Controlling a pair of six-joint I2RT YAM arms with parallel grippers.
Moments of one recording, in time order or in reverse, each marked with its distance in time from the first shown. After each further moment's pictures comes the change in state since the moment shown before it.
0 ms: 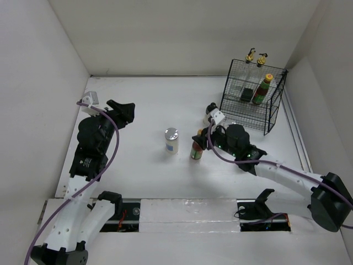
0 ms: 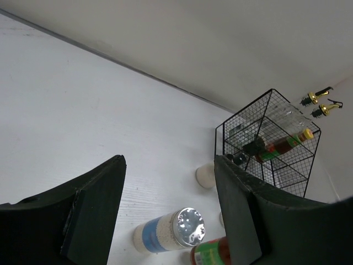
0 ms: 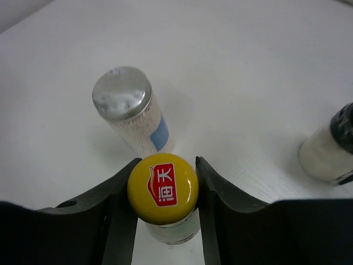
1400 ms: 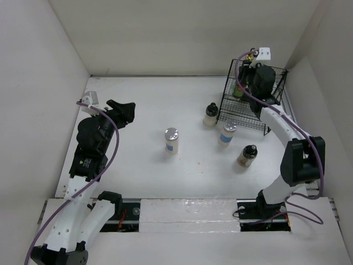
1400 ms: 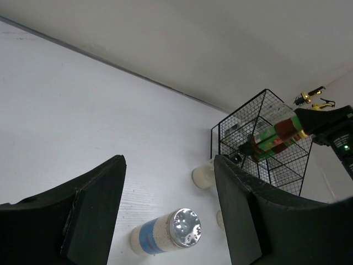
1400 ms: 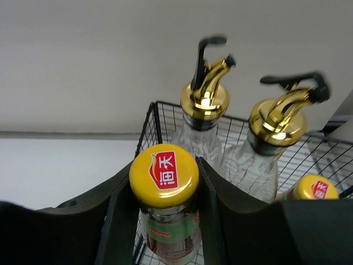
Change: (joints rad) left arm 0.000 -0.004 0.000 0.014 0.015 0.000; right arm -0.583 0.472 0.702 0.003 0.259 -0.088
